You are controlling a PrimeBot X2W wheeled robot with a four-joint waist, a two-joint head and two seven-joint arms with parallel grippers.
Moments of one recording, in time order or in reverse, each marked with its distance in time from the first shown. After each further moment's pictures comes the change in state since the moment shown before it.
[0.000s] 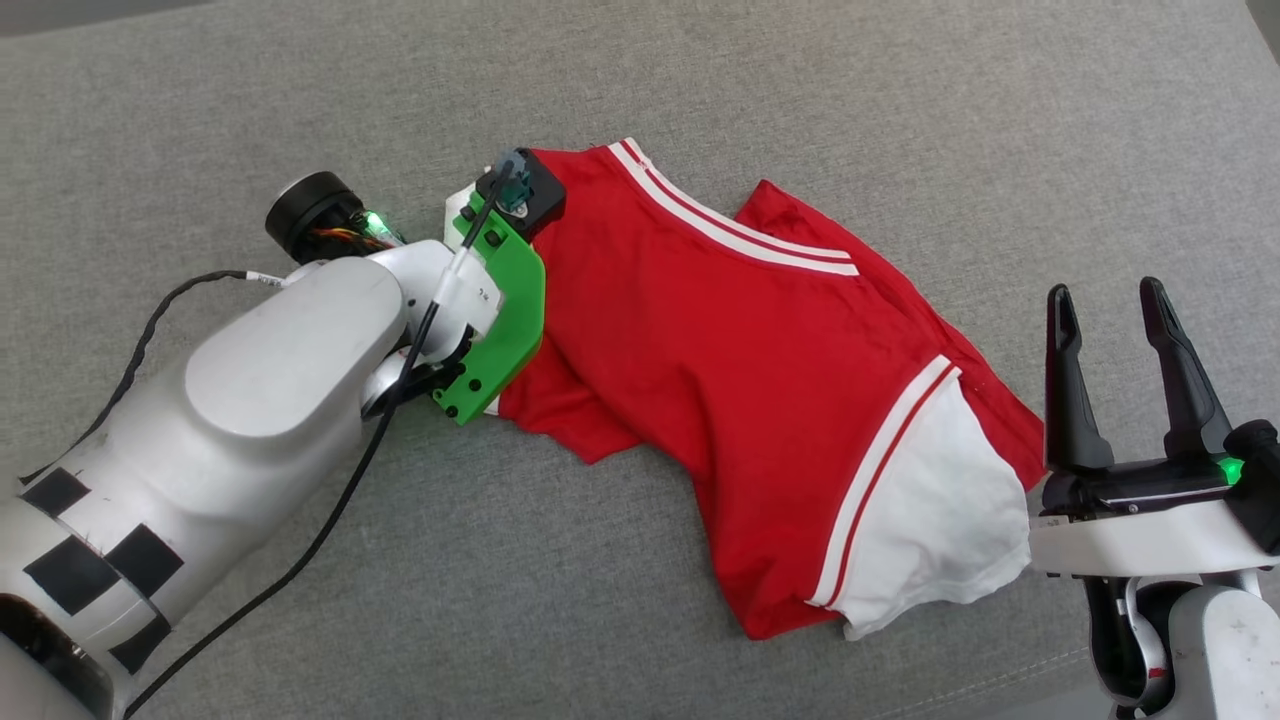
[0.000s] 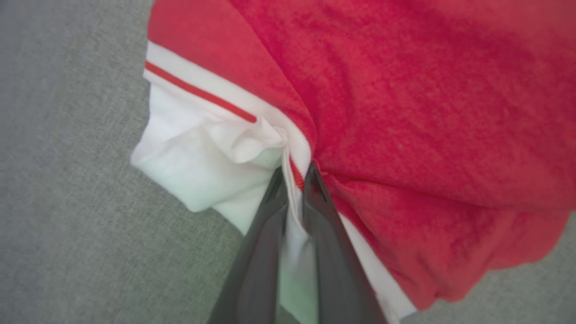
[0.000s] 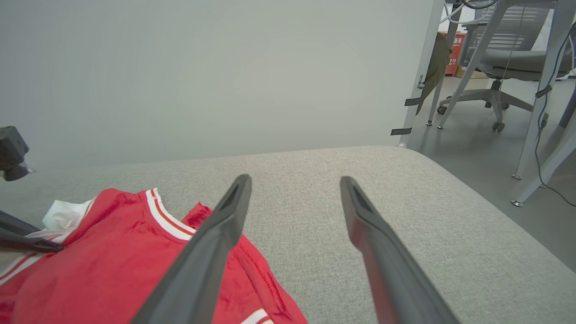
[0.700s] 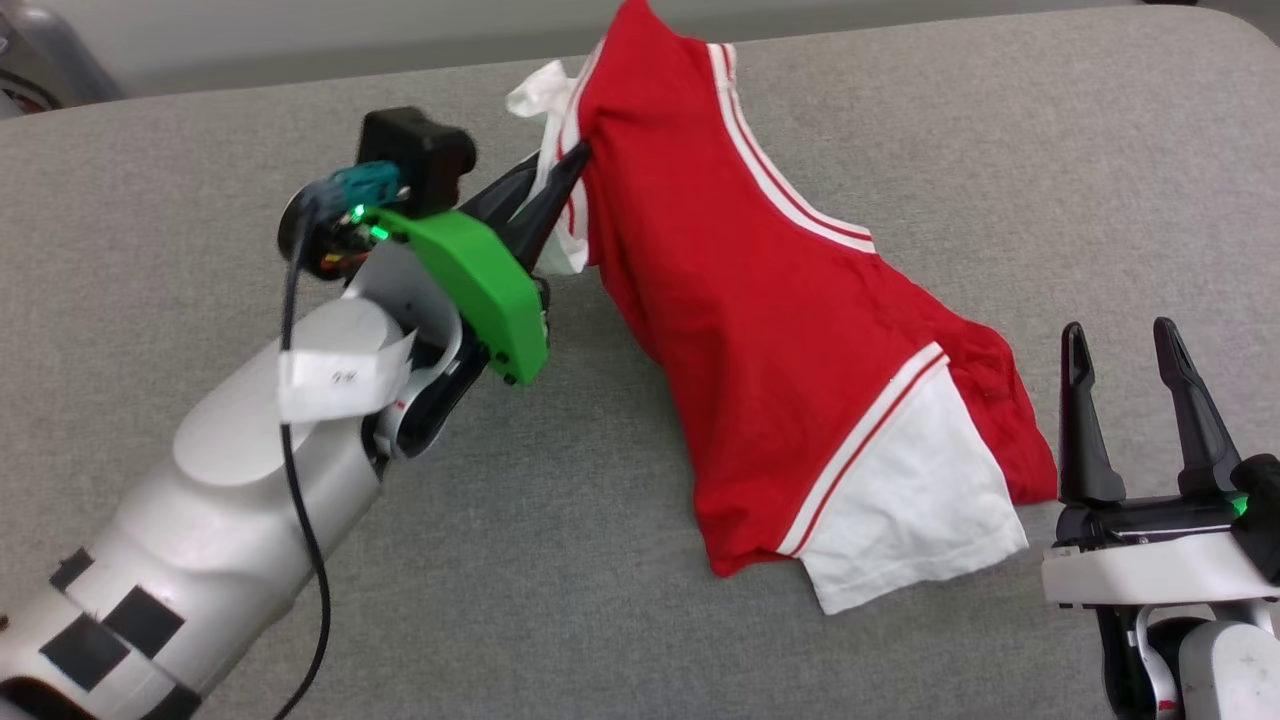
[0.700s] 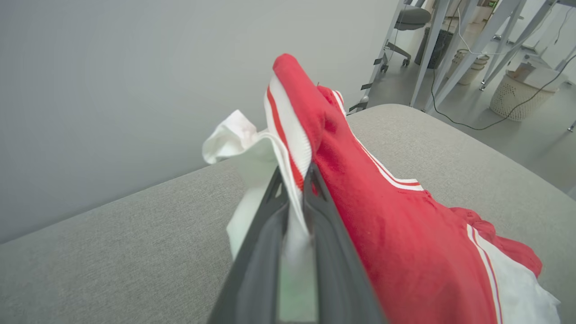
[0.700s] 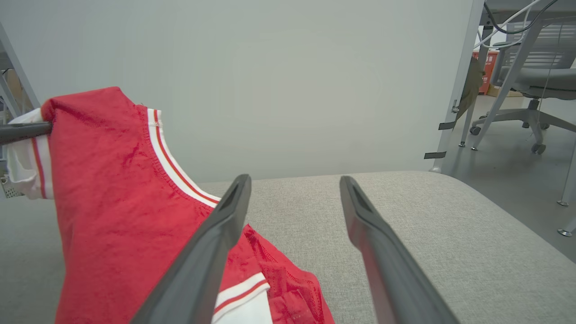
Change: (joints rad) left arm 0.173 -0.039 0.251 -0.137 -0.131 0.134 -0.687; right arm 0.054 0.000 -0.026 0.000 -0.018 0.000 0.000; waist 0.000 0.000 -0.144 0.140
